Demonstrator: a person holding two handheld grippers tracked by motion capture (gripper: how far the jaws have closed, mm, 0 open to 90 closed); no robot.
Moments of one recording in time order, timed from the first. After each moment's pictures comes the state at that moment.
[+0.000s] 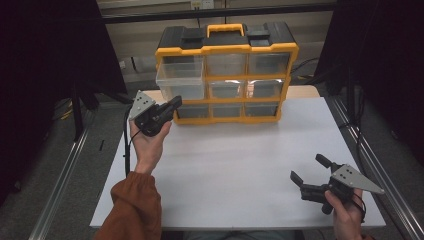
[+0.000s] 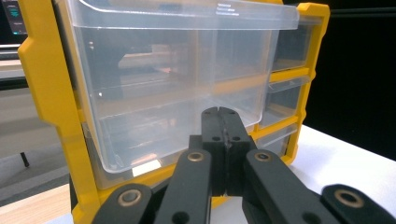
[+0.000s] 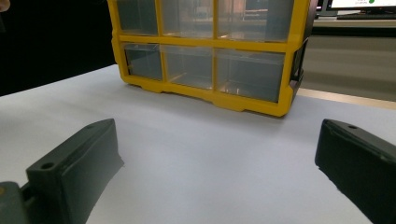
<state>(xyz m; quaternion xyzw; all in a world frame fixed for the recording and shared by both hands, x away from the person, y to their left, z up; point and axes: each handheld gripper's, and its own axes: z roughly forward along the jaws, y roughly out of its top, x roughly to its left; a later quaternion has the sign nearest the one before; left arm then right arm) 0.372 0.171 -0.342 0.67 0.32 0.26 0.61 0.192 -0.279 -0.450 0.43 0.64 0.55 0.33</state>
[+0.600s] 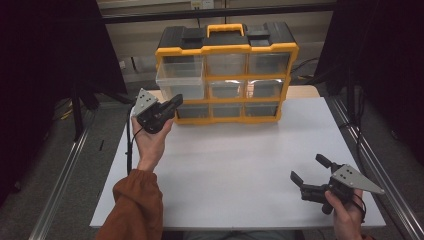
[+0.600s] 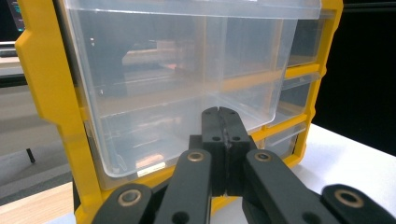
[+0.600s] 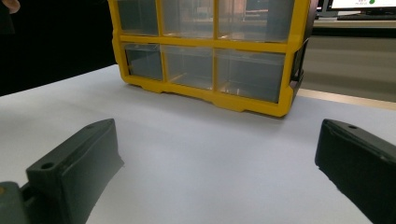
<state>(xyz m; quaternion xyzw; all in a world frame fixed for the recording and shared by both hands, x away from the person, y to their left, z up) 0.380 0.168 -0.345 0.68 0.32 0.27 0.60 0.191 -0.279 -0.449 0.42 0.64 0.55 0.33</state>
